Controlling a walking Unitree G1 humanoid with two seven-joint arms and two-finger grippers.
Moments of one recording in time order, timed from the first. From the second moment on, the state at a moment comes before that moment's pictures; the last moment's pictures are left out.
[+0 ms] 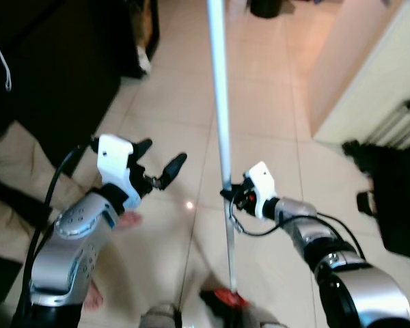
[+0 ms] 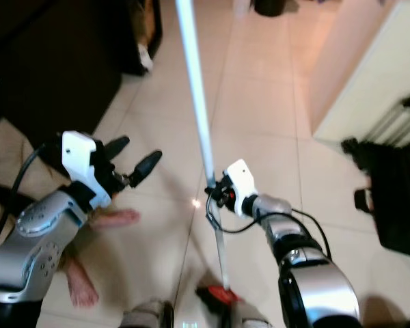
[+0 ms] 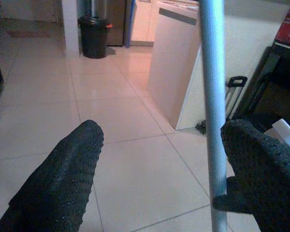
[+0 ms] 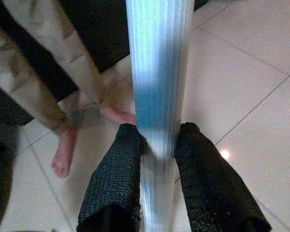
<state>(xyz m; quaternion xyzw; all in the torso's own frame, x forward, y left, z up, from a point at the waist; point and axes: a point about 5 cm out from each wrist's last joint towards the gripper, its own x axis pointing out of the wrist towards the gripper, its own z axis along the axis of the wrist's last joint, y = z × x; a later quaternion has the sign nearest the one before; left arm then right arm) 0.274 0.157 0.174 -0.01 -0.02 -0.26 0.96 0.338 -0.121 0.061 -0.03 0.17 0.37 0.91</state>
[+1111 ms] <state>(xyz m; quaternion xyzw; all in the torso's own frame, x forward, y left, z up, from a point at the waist) 0.275 0.148 0.175 -0.01 -0.01 -0.29 0.96 0.338 -0.113 0.060 0.00 0.16 0.34 0.93</state>
